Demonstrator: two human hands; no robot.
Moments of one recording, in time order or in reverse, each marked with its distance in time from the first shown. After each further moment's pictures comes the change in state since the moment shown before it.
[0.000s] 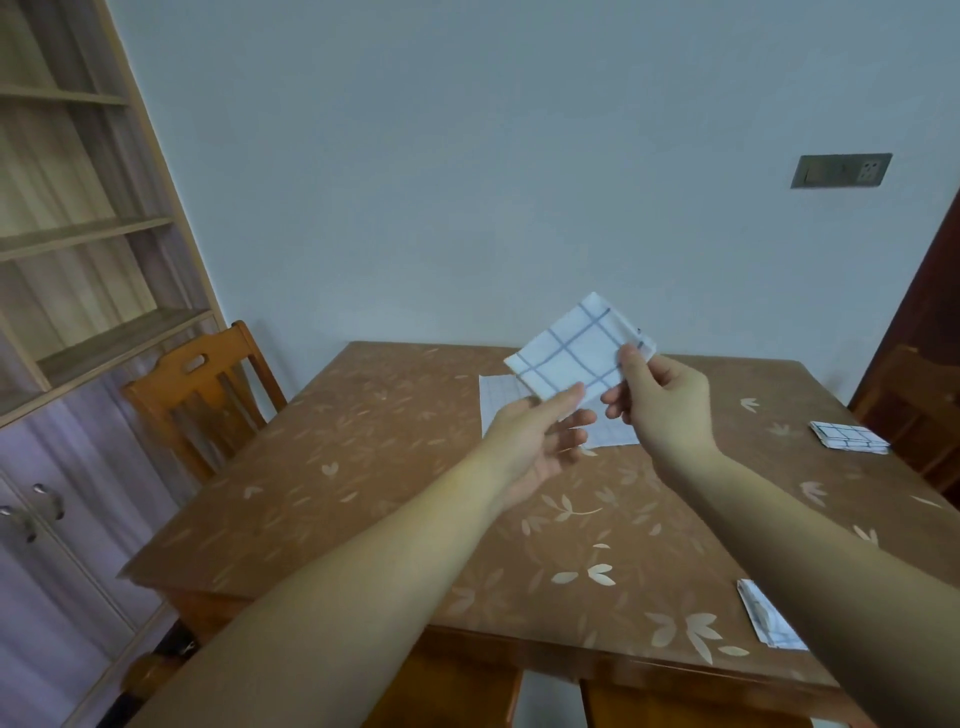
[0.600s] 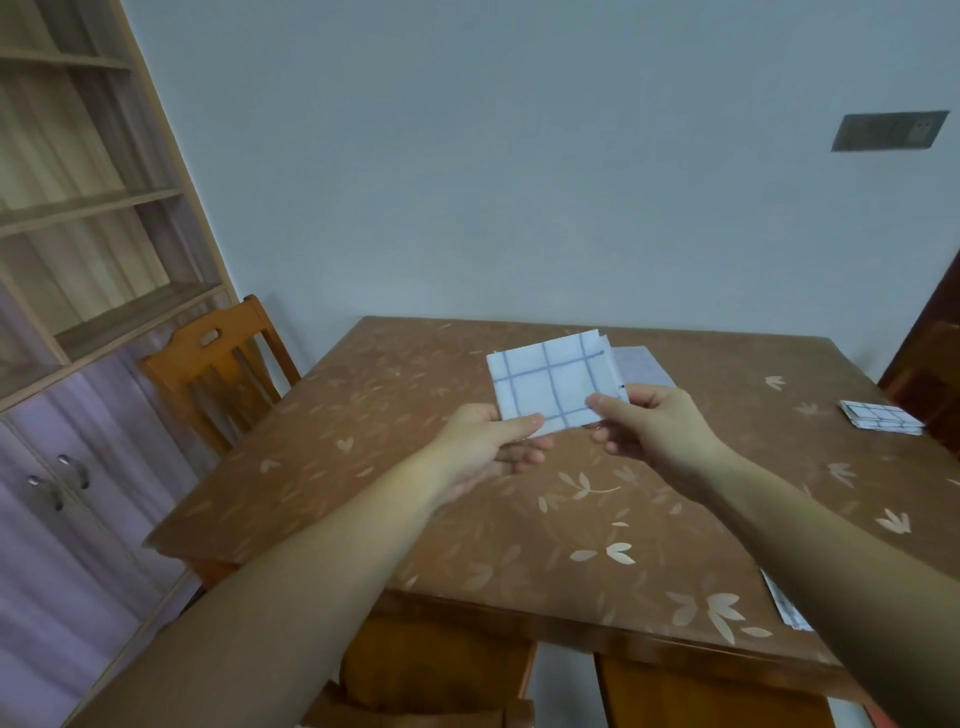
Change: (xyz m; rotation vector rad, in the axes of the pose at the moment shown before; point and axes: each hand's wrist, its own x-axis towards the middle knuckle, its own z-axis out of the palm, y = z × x) left_hand -0.005 -0.004 -0.070 0.314 0.108 -0.032; right_hand -0.005 0.036 0.007 0.099 -0.427 0.300
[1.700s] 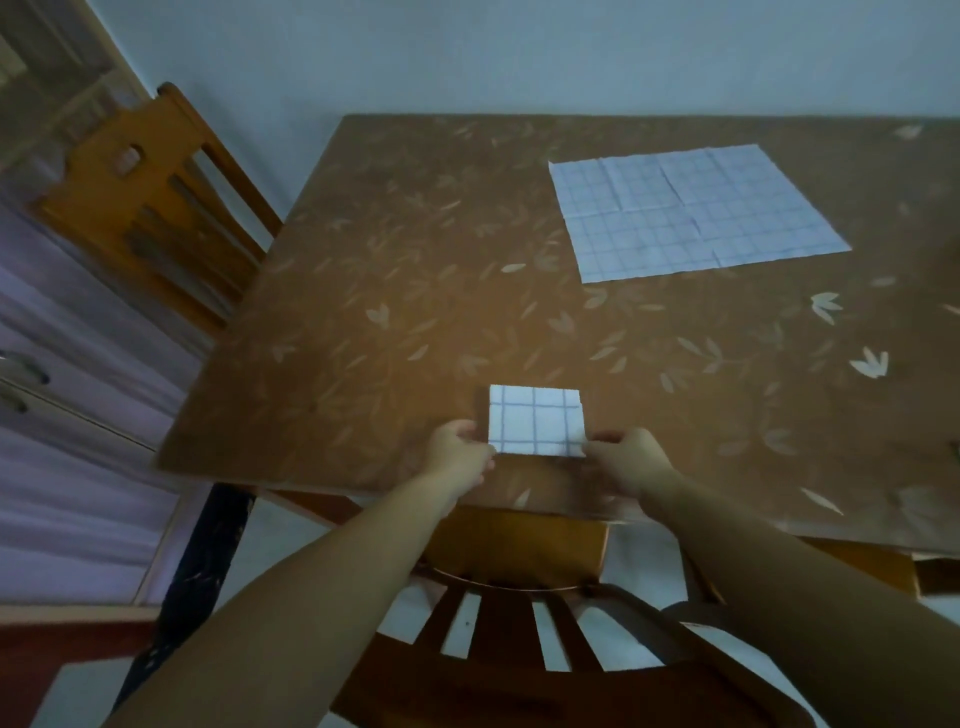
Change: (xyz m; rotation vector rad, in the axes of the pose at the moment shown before) left_hand 0.088 -0.205 -0.217 0.288 0.277 -0.538; right_hand 0.092 0.235 0.181 -0.392 0.138 0.724
